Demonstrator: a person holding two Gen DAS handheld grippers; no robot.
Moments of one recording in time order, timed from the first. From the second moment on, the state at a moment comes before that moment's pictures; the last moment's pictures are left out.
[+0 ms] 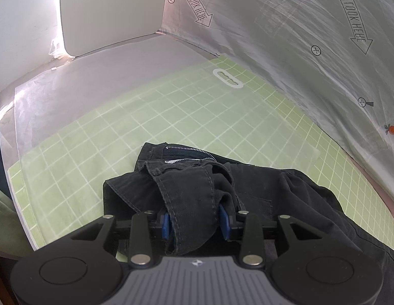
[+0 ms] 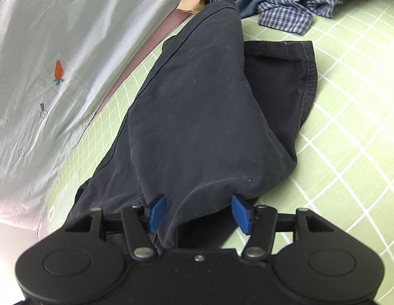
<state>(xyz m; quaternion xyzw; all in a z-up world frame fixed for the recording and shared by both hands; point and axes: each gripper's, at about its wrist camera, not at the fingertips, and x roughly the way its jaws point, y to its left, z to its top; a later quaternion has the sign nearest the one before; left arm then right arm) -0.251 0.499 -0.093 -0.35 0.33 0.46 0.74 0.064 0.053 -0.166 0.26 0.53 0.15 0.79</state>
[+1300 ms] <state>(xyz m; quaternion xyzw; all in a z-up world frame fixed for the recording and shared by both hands) -0.210 0.551 -0.134 -0.45 0.35 0.38 0.73 0.060 0.074 -0.200 0.33 0.55 0.09 0.76</state>
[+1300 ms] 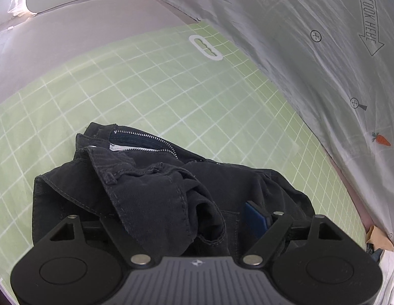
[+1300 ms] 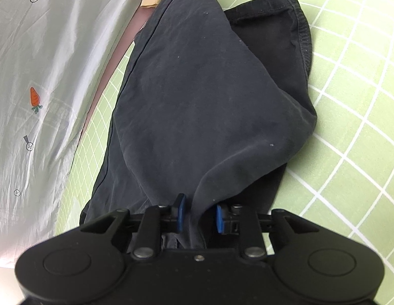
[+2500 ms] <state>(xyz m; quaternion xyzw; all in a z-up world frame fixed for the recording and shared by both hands) -0.112 0.665 -0.077 -0.41 0.25 0.38 0.79 0.211 0.263 -0.080 0.05 0.36 0.25 0.90</state>
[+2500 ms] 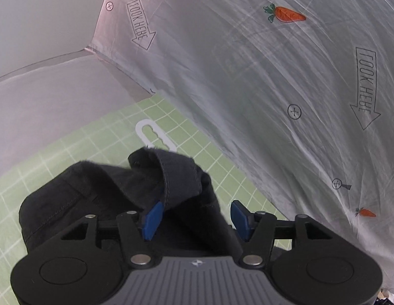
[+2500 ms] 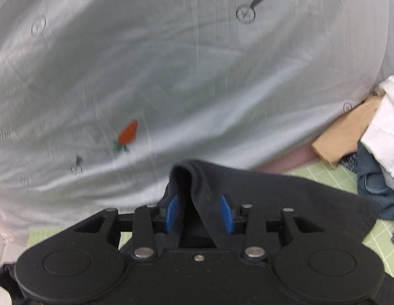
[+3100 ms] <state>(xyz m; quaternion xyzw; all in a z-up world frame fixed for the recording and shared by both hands) -0.188 0.625 -0.160 -0.45 0.35 0.45 0.69 0.072 0.150 -0.186 0.00 0.49 0.11 0.86</state>
